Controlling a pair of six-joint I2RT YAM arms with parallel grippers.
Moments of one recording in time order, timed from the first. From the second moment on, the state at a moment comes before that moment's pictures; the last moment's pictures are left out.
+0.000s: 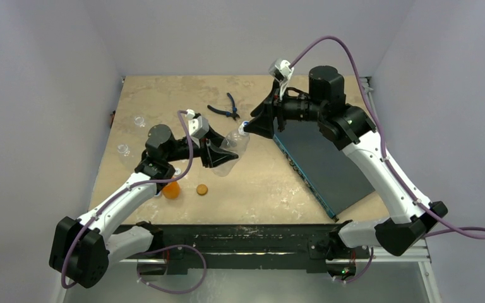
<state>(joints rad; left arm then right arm) -0.43 1.08 0.68 0.48 0.94 -0.20 0.56 1.34 1.60 -0.55 -0.70 0.07</state>
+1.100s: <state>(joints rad) -0.43 1.10 0.68 0.49 0.94 -0.21 0.59 1.36 1.60 -0.57 -0.70 0.06</state>
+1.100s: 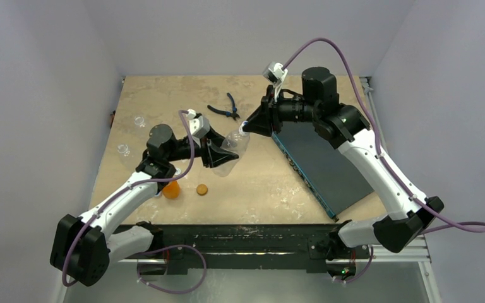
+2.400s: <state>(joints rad) -0.77 1.36 0.80 0.50 -0.23 0.28 0.58 1.70 1.92 -0.76 -0.10 0.54</state>
